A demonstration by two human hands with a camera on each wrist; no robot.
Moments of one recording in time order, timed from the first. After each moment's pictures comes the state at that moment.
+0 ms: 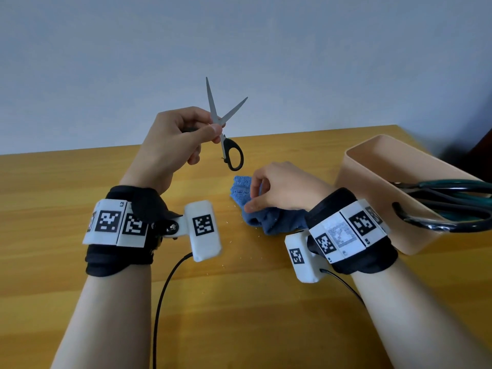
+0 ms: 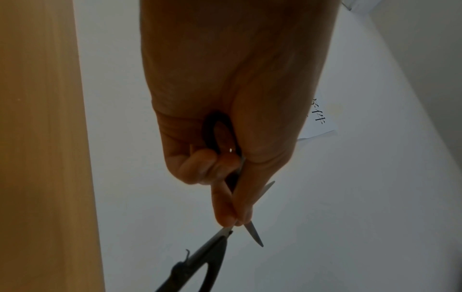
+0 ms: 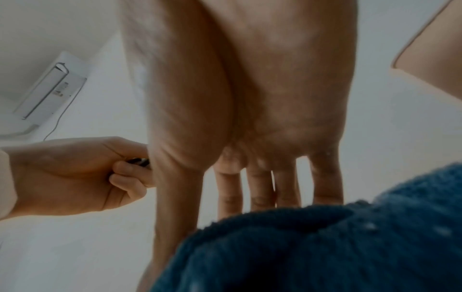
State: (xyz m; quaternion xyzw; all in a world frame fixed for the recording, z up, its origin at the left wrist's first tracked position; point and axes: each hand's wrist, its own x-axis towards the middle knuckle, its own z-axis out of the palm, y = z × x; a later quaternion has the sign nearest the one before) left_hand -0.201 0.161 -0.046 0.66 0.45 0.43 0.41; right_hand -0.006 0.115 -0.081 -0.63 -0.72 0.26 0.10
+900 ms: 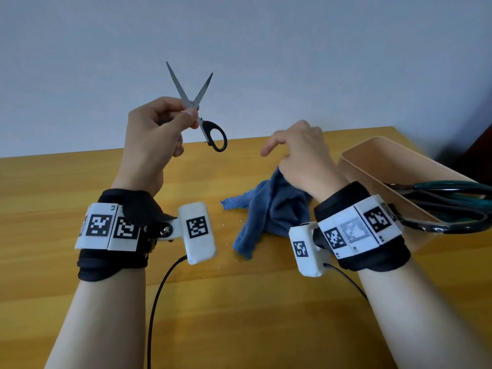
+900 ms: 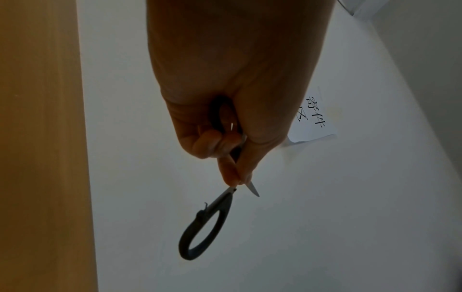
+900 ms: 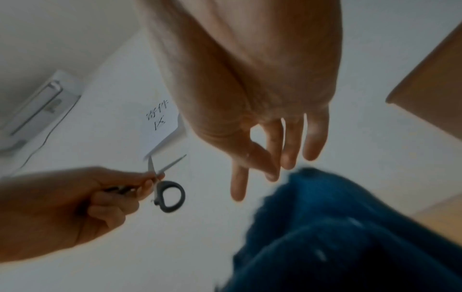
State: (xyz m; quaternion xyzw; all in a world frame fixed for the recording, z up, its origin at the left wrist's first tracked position) left_hand -0.205 0.166 -0.045 0.60 0.45 0.54 0.38; right_hand 0.012 0.121 -0.066 -0.69 -0.66 0.09 0.28
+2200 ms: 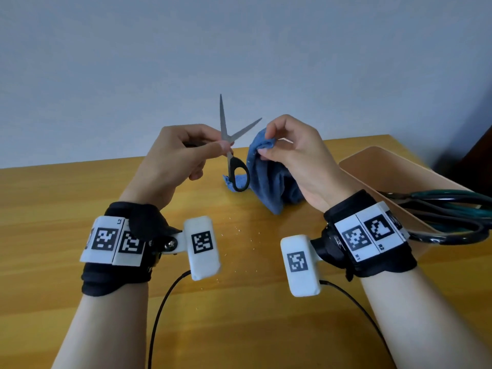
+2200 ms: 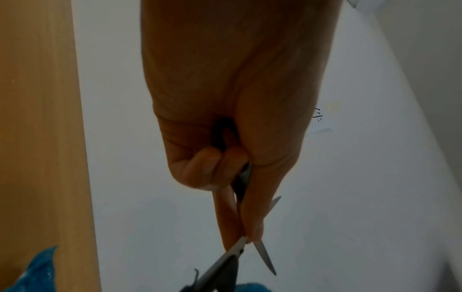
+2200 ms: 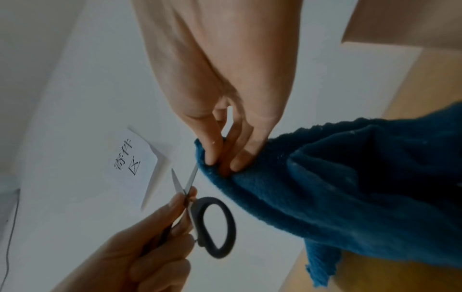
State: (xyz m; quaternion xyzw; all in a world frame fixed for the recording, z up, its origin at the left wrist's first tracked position) left_hand -0.193 0.154 -0.042 0.70 0.41 0.41 0.42; right_hand 0.015 0.122 -0.062 -0.45 -0.57 0.38 0.57
